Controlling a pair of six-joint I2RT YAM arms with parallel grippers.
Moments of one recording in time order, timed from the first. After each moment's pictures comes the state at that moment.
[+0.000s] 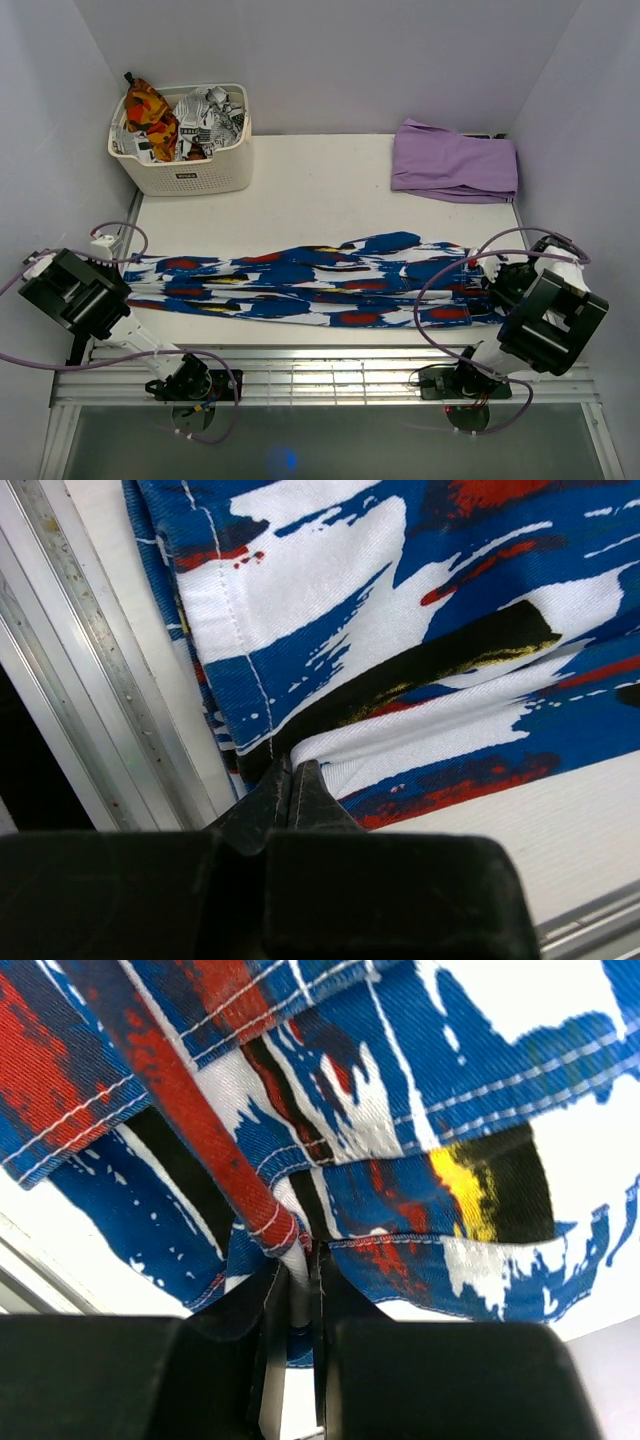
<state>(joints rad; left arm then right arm) 0.99 1.83 1.16 -0.84 0.65 1.30 -0.59 1.42 0.79 -0.92 -0.38 -1.70</state>
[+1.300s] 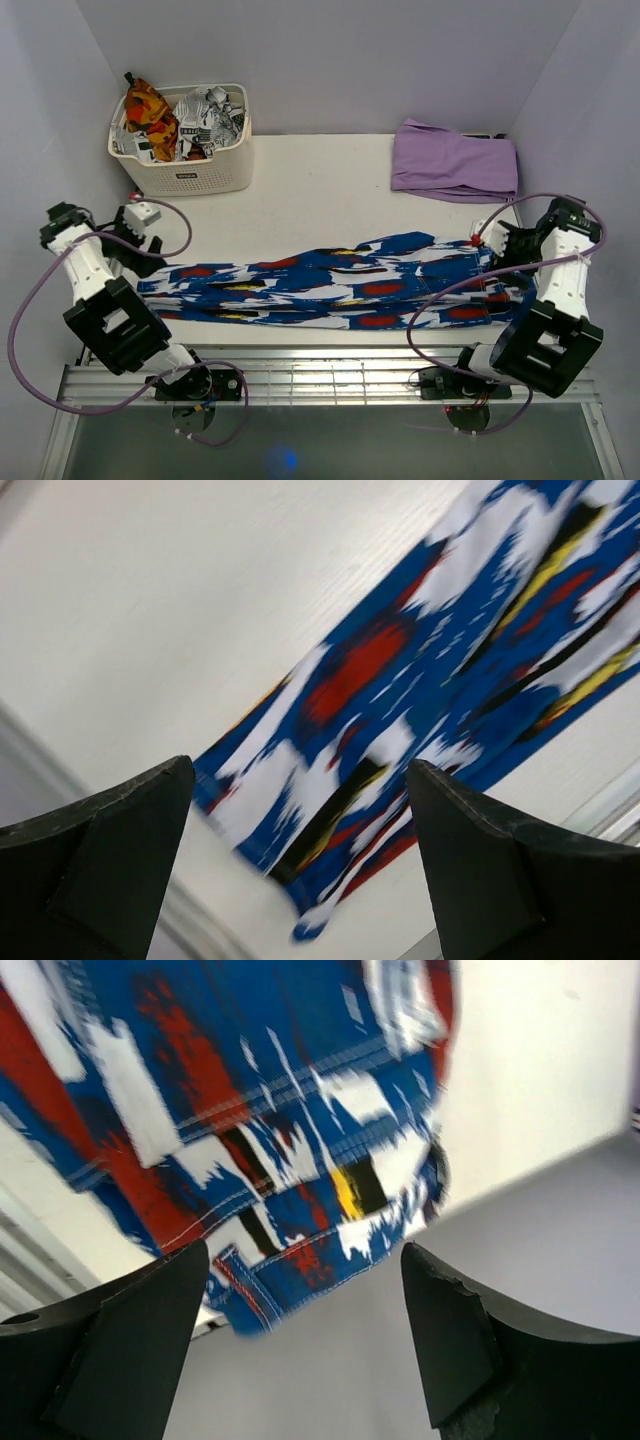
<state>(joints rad) 0.75 1.48 1.27 -1.15 0.76 1.44 -0.50 1.31 1.13 -1.14 -0.37 -1.74</state>
